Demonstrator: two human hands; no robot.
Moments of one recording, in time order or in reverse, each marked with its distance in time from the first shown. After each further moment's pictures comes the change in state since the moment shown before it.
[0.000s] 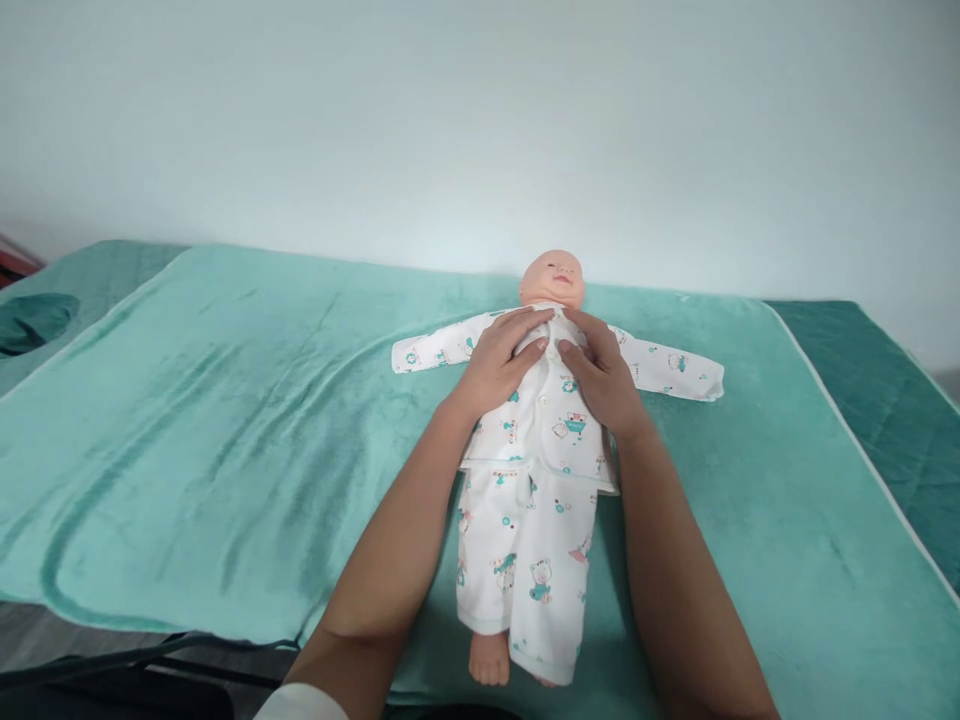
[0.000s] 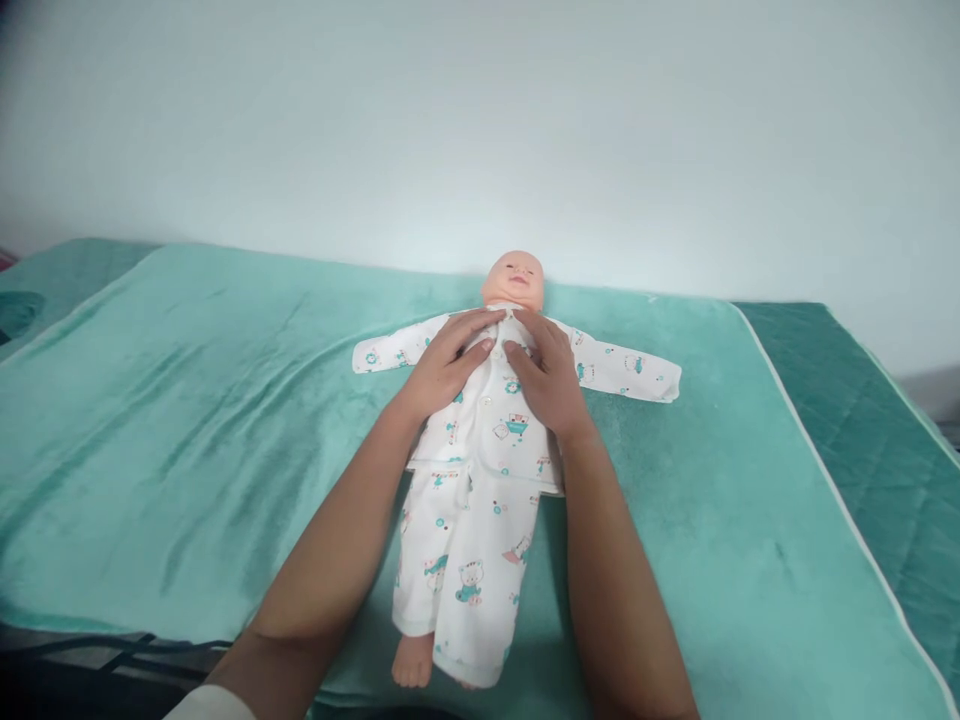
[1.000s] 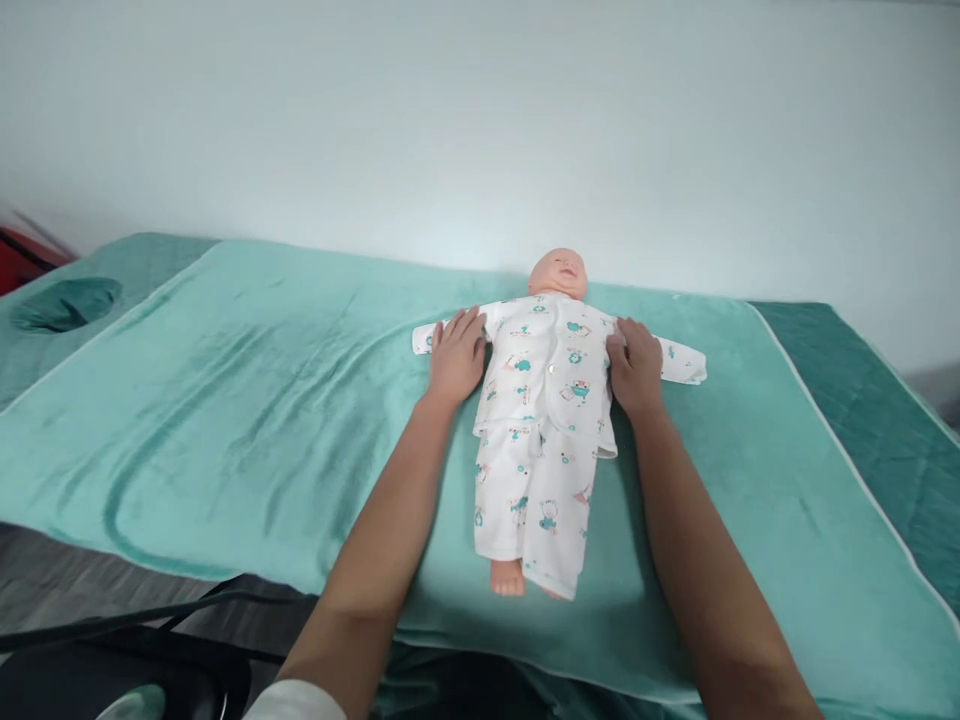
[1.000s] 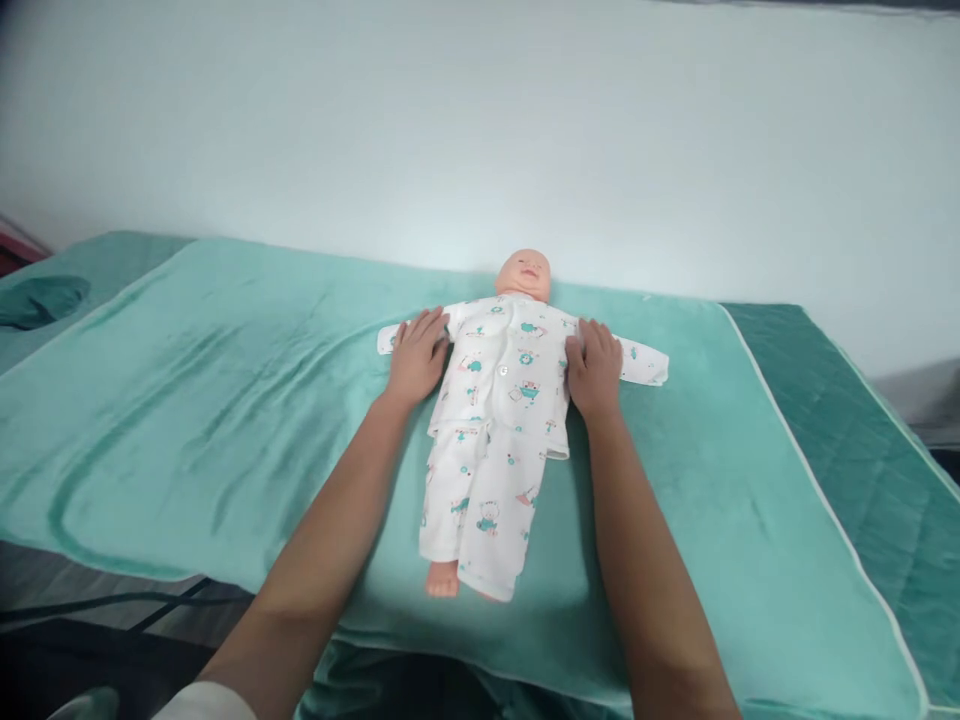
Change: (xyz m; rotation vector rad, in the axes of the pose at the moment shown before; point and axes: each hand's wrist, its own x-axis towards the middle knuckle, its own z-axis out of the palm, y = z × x) left_hand -0.057 -0.055 -0.026 0.438 0.171 -0.207; right_hand -0.026 0.062 -0.030 -0.392 0.239 0.038
